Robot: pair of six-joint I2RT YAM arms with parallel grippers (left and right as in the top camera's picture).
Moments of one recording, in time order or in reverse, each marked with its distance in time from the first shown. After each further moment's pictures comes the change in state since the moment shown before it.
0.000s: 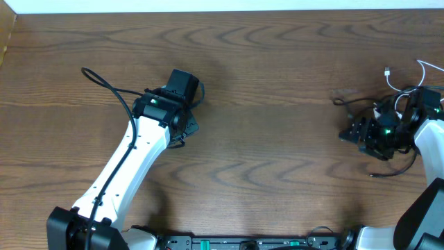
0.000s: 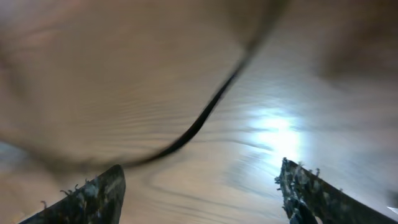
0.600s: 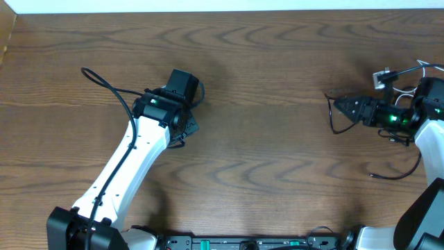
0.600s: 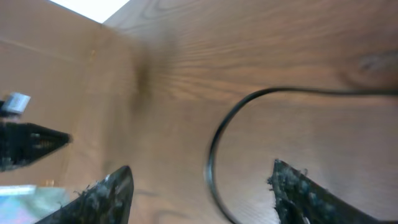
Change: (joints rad) left arm 0.000 0.000 0.000 -0.001 0.000 0.000; right arm -0.009 0.000 -0.001 0.378 -0.480 -0.127
